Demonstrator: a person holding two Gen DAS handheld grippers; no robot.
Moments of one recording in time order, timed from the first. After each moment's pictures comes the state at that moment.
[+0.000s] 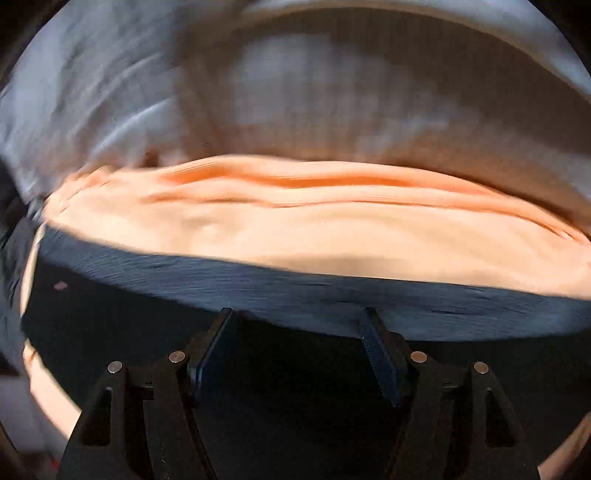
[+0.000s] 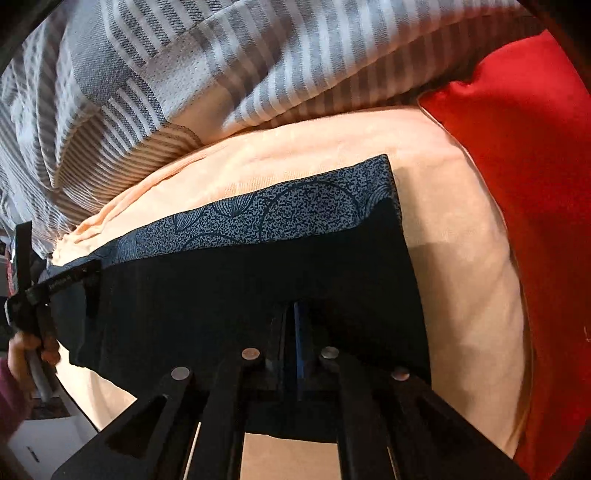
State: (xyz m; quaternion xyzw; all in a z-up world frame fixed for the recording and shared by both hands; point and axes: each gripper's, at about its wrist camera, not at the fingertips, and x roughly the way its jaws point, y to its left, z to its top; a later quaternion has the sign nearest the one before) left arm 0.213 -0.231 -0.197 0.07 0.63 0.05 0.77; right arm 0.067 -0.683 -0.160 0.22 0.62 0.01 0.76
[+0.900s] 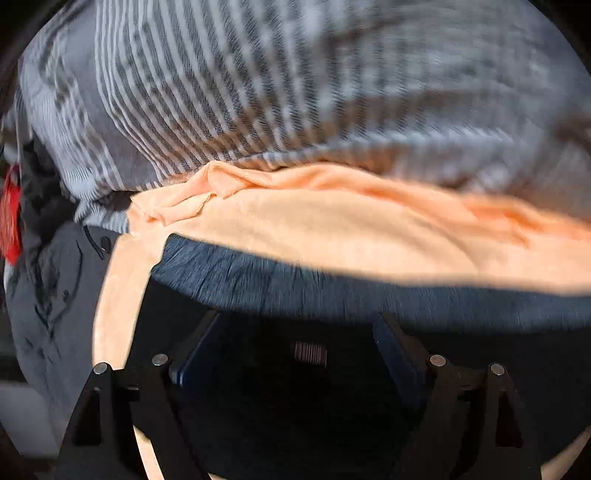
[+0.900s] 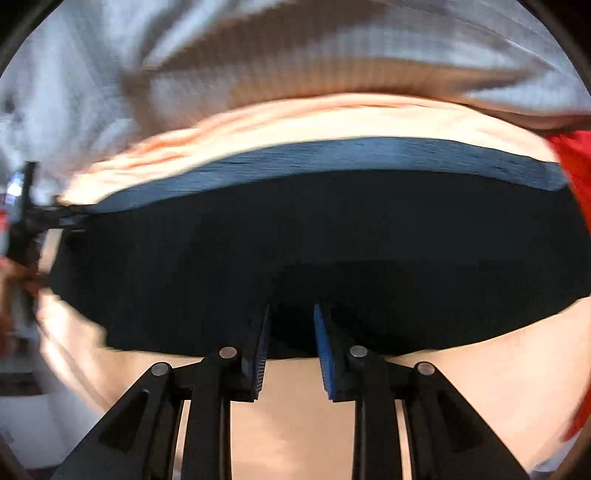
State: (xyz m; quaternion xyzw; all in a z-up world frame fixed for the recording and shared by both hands) left arm 0.233 -0.024 -0.161 0.12 0.60 0.05 0.79; right arm 0.079 -0.422 -0.129 0.17 0.63 0.04 0.76
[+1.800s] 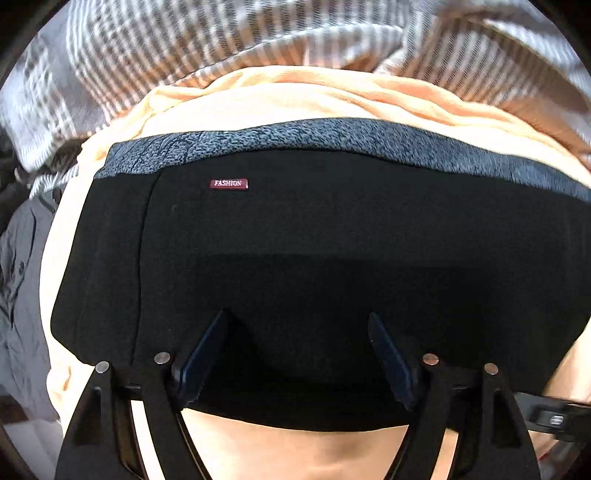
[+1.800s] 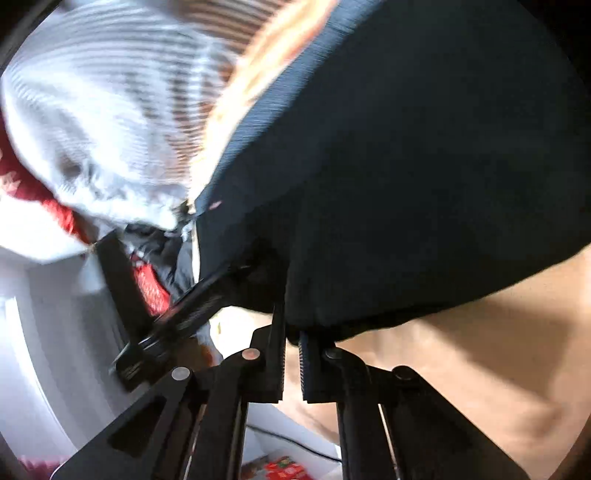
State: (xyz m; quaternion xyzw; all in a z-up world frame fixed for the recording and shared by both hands) left arm 0.166 -0.033 -0.195 0.10 0.63 -0.06 0.77; right arm 0.056 -0.293 -0.188 0.49 0.60 0.18 0.61
